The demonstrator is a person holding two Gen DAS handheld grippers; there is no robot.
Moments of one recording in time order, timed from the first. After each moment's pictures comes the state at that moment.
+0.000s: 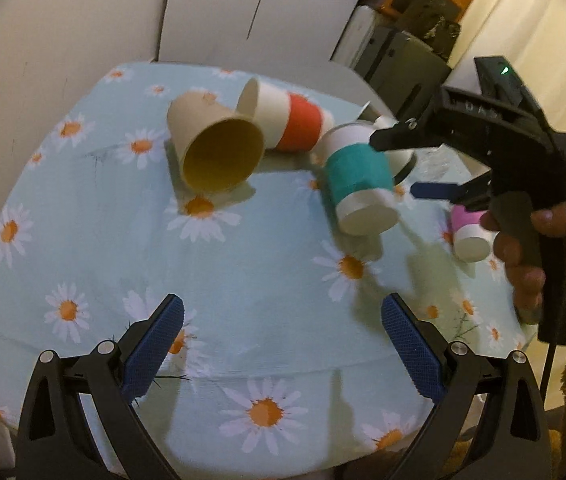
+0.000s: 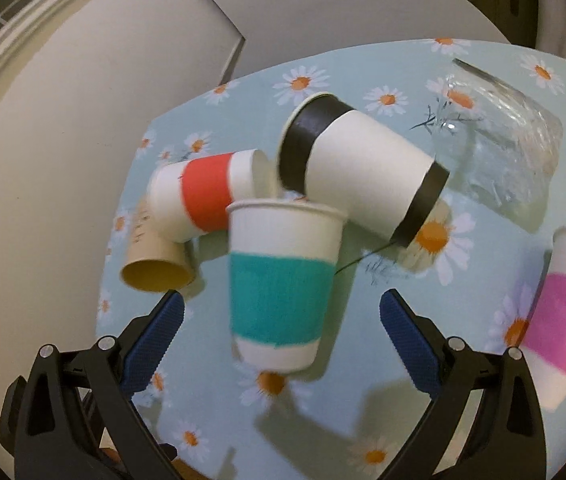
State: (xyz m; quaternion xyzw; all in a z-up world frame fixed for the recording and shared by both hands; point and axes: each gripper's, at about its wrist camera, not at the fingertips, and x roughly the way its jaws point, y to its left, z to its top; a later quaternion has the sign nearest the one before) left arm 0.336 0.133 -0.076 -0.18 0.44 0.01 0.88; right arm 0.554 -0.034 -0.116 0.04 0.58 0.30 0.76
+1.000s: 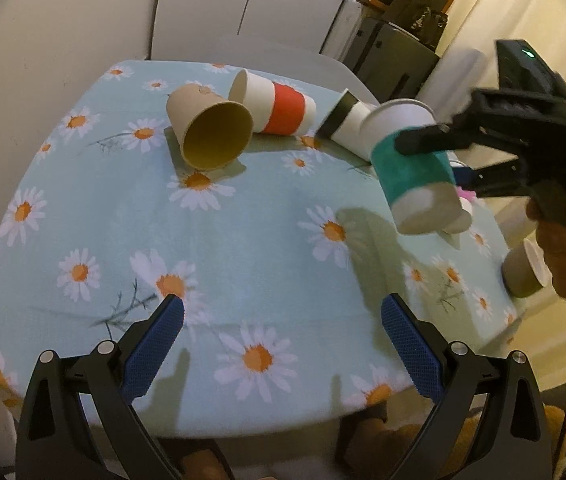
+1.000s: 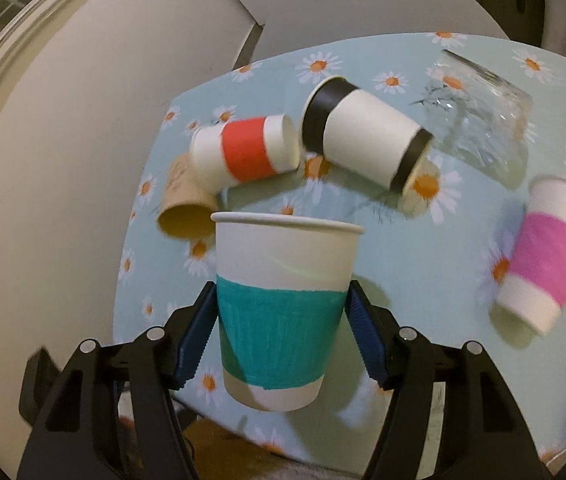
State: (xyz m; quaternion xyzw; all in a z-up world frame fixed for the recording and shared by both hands) left arm 0.298 0.118 -0.059 -0.17 0.45 -0.01 0.88; right arm 0.492 -0.056 -0.084 0.04 0.60 0.32 0.73
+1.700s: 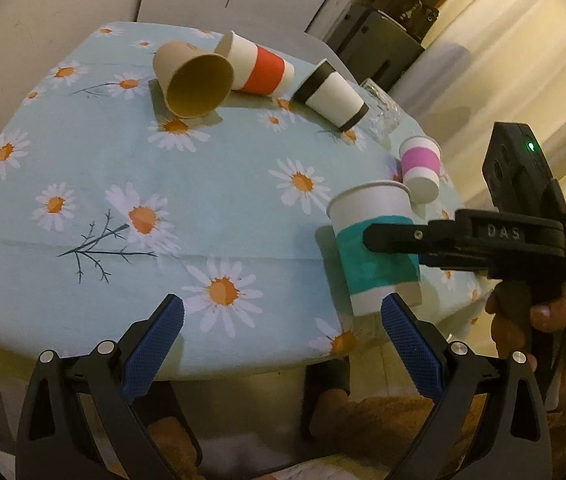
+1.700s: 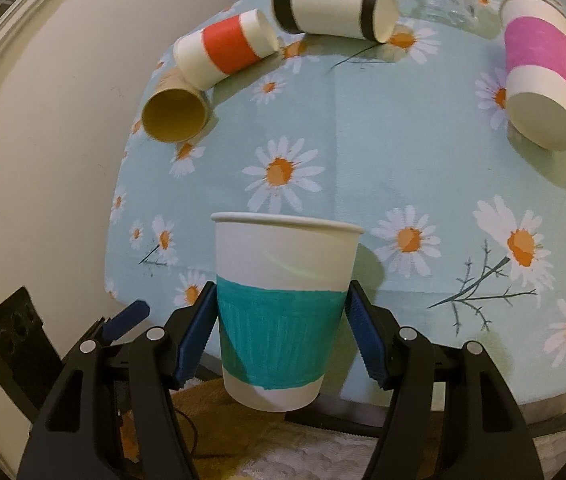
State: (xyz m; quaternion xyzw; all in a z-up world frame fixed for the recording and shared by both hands) left arm 0.274 0.108 -0.071 -0.22 0.47 -0.06 0.85; right arm 0.423 -0.077 -0.149 0.06 0.63 0.31 0.71
